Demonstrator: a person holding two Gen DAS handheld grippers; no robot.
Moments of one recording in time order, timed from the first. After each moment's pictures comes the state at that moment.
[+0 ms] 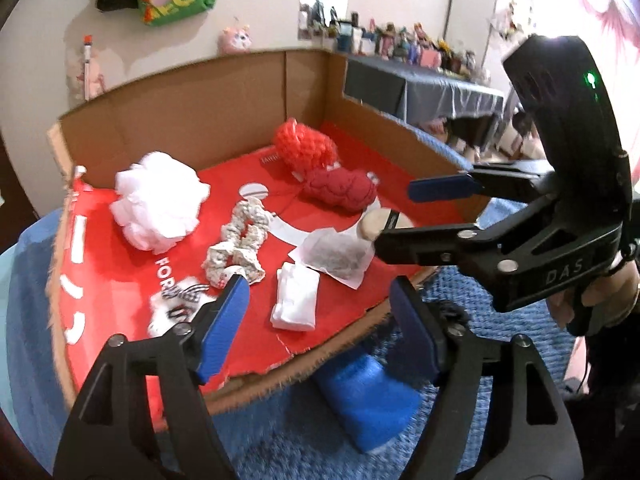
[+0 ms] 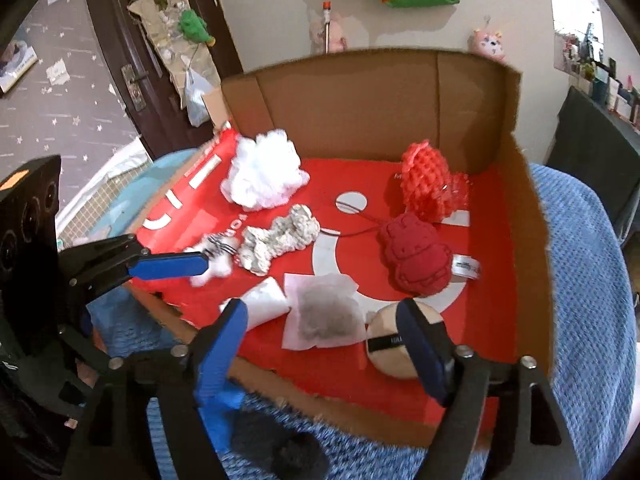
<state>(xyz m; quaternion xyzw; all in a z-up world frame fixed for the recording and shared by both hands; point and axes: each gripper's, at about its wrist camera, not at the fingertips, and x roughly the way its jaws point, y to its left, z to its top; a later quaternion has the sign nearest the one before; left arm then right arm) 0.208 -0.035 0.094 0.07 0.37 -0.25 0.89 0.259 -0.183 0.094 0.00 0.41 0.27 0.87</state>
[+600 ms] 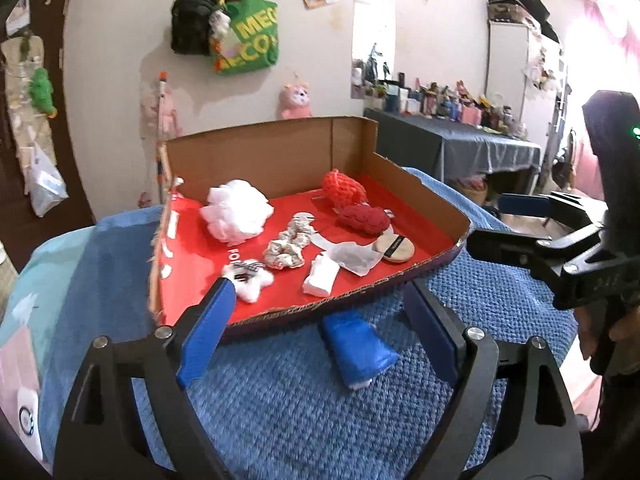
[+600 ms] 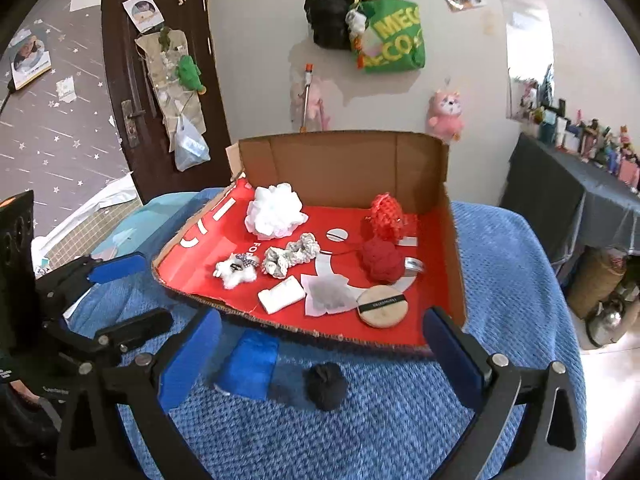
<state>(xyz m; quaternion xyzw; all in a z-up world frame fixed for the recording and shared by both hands) 0.104 -0.010 0.126 0.04 0.27 -0.15 0.95 0.145 -0.198 0.145 -0.01 0.31 0.20 0.93</state>
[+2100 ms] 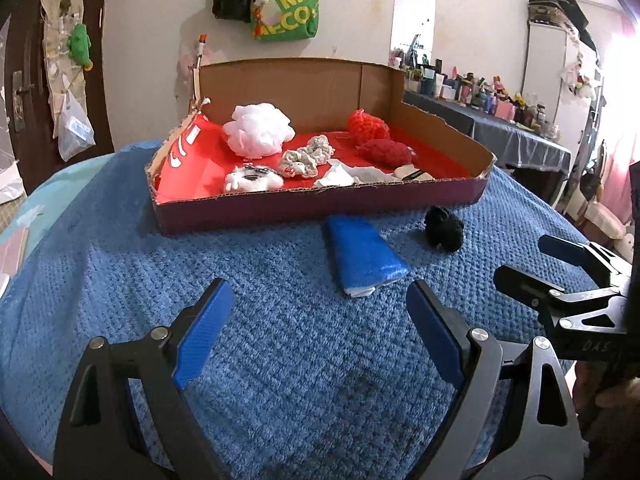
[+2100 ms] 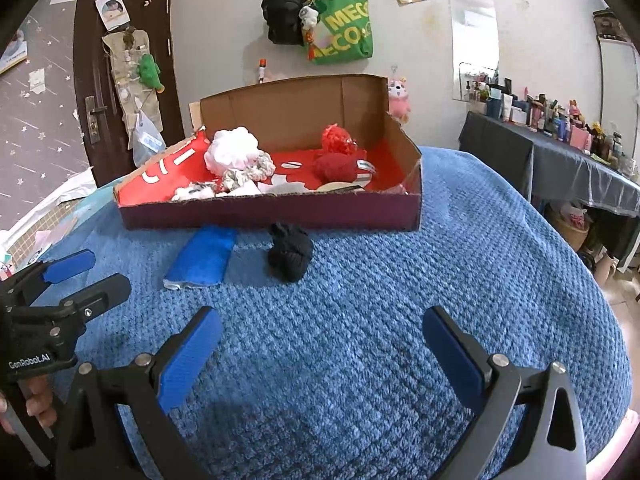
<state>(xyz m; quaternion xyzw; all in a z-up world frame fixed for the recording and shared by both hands) 0.069 -0.015 0.047 0.00 0.31 -0.09 0.95 0.078 -0.214 0.046 0.00 0.30 0.12 0.95</state>
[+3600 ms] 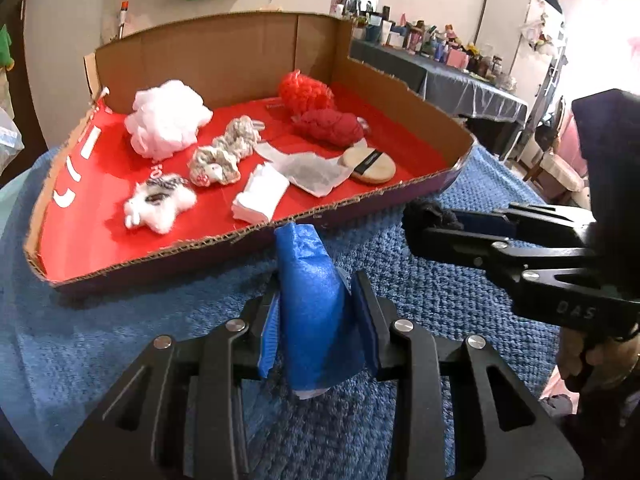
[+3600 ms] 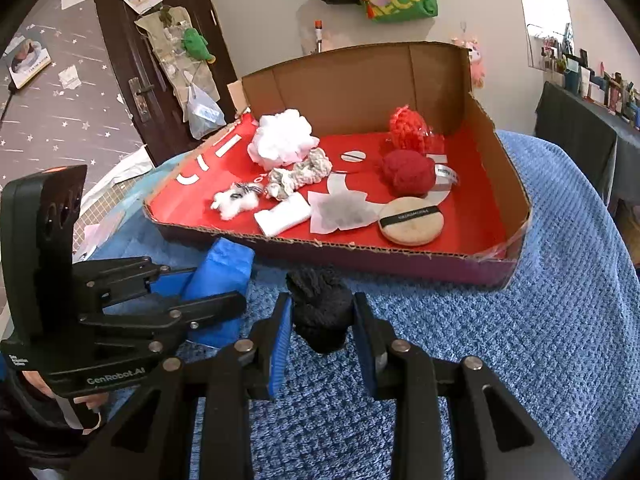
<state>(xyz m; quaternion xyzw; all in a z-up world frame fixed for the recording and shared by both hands) 0.145 -0.047 0.058 0.03 0.40 -0.20 0.89 0.158 -0.202 0.066 0.02 0.38 0.25 0.89</state>
